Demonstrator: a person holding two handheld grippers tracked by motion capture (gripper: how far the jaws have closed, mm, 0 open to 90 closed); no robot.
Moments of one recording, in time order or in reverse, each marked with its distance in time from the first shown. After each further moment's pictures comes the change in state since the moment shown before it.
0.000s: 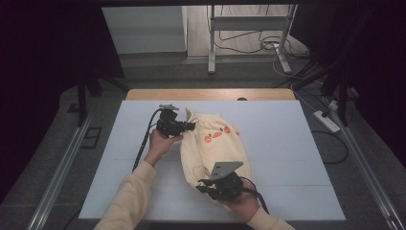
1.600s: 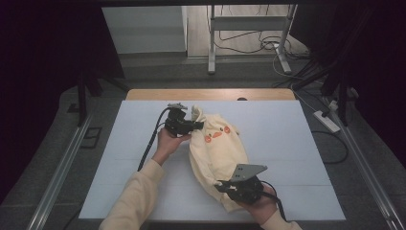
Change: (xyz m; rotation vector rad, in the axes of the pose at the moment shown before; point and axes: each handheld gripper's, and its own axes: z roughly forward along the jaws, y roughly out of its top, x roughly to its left) left arm -0.020 0.013 0.015 -0.016 -0.030 0.030; right arm -0.007 -0.028 -0.042 -0.031 -0.078 0.057
